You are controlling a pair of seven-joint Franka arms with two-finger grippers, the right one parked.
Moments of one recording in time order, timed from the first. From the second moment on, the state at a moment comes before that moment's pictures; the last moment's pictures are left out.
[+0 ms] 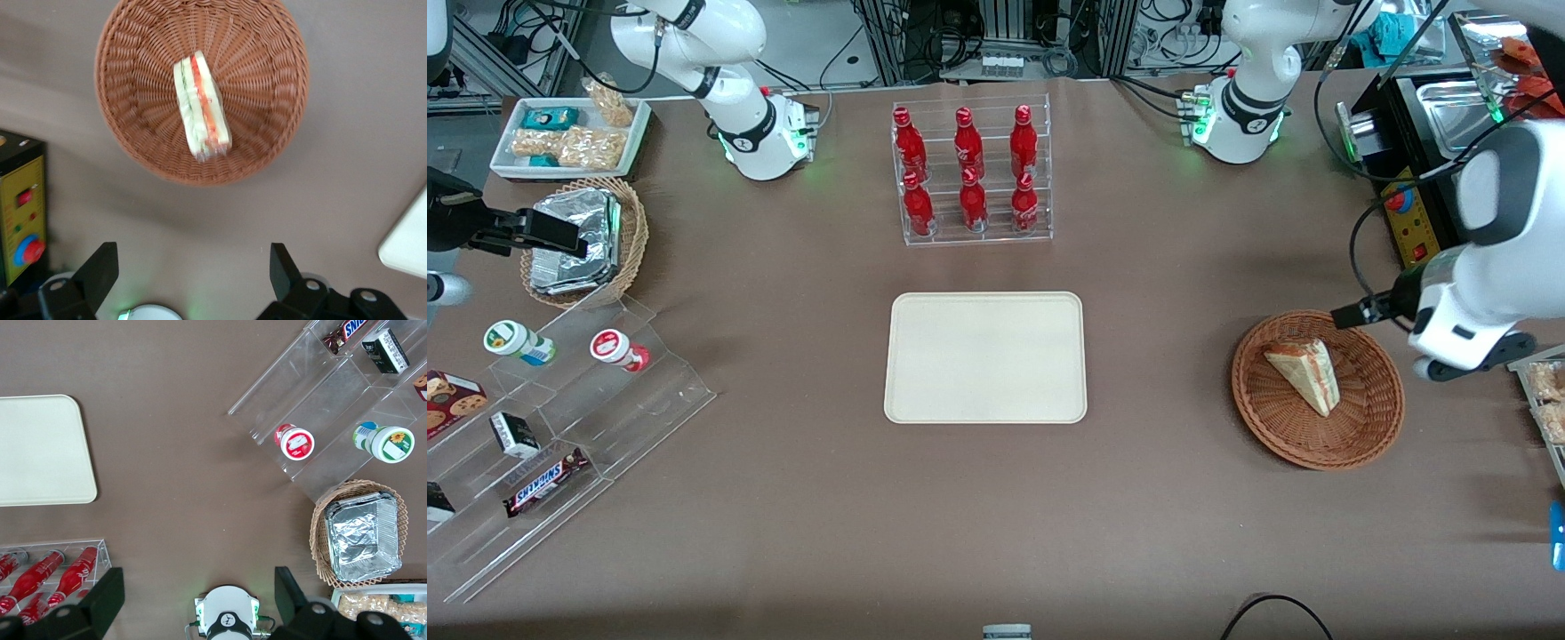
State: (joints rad) arm 0.09 0.19 -0.10 -1.76 0.02 1.69 -0.33
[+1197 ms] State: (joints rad) arm 0.16 0.24 -0.11 -2.15 0.02 2.31 -0.45
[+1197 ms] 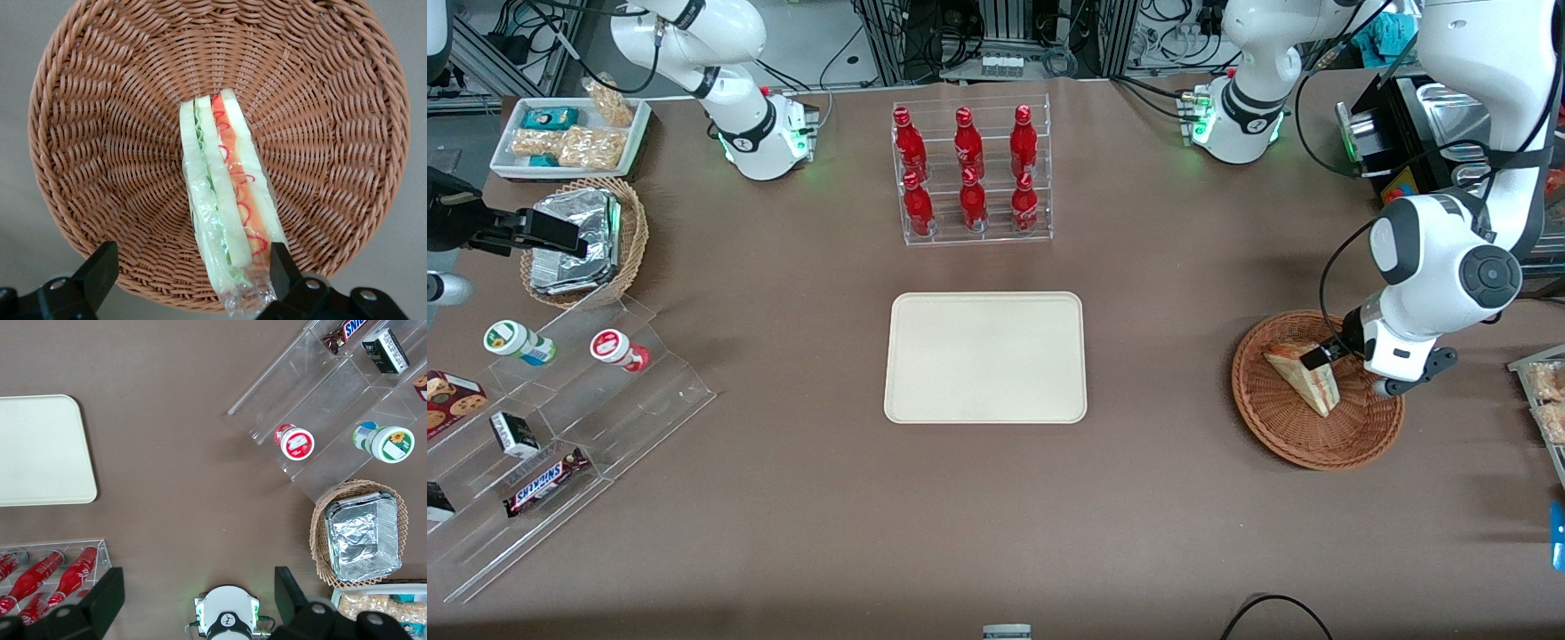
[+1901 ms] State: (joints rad) arm 0.15 0.25 -0.11 -2.14 0.02 2.31 -0.55
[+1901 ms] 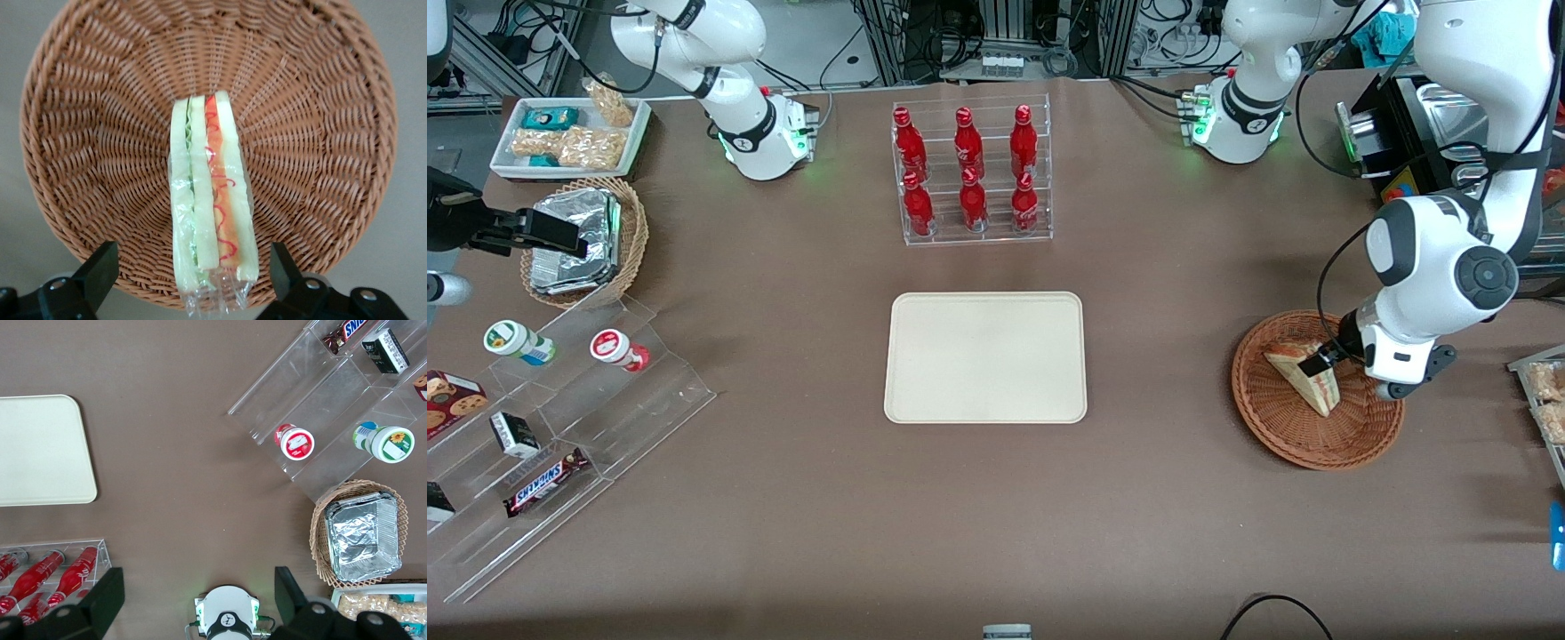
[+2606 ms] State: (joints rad) arm 0.14 0.30 -0.12 -2.11 0.02 2.31 -0.55
